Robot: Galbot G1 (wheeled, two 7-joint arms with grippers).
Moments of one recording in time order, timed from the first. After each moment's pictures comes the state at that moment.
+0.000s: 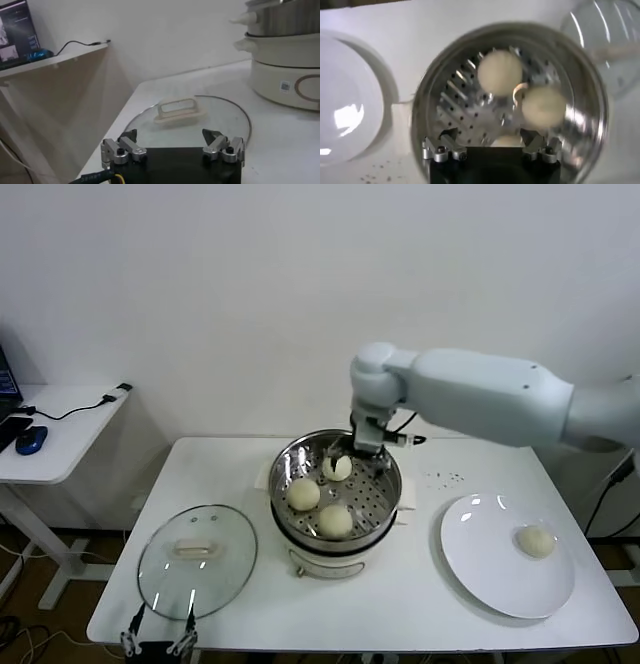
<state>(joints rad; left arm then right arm) 1.87 -1.54 -0.70 -1.94 0.08 -0.12 -0.03 0.70 1.05 -1.39 1.34 0.07 0.32 -1.16</state>
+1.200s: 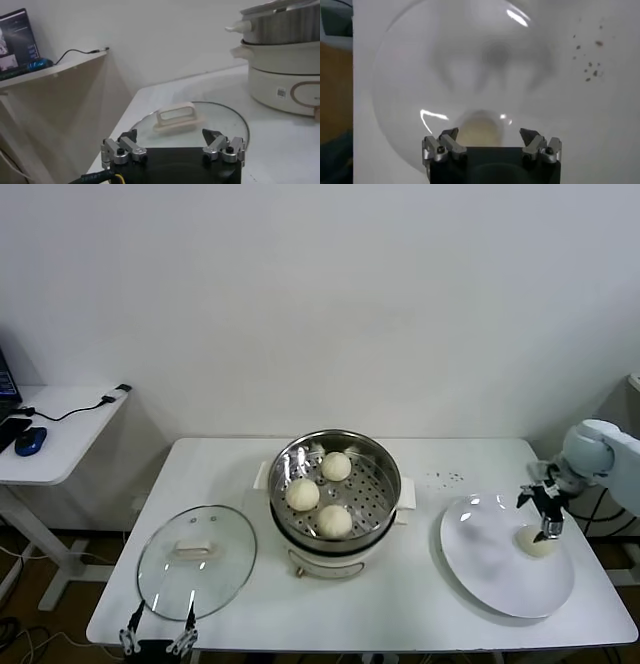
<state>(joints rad) 1.88 -1.55 -0.70 -1.96 0.10 -0.12 -0.02 0.17 0.52 -1.09 1.10 0.00 -0.05 -1.12</state>
